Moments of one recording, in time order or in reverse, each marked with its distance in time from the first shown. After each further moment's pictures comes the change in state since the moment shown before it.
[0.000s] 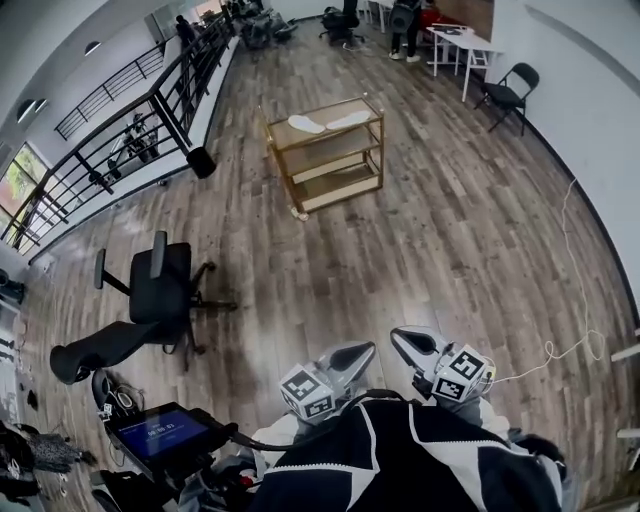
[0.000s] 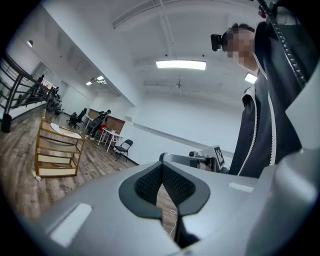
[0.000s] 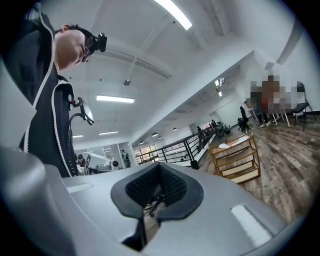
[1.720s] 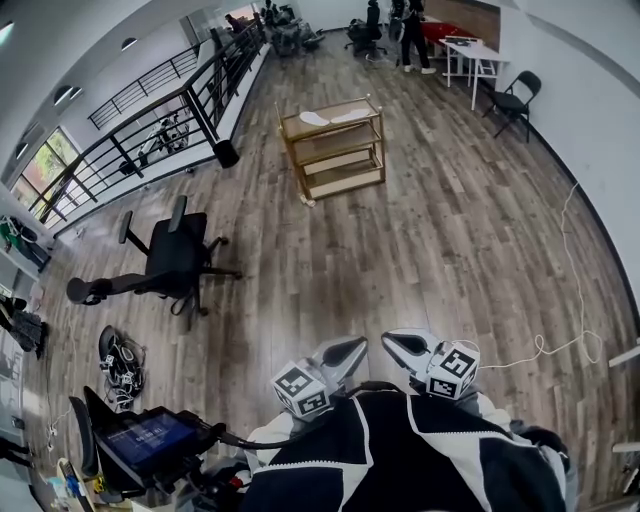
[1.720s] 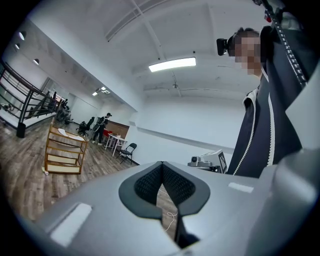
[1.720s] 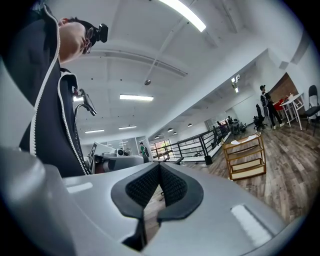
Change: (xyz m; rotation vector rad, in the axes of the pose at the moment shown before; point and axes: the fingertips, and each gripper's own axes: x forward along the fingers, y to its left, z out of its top) left arm 0.006 -0.240 -0.065 0.047 -0.052 0.134; right arm -0.216 0.126 -0.042 -0.062 0.068 0.175
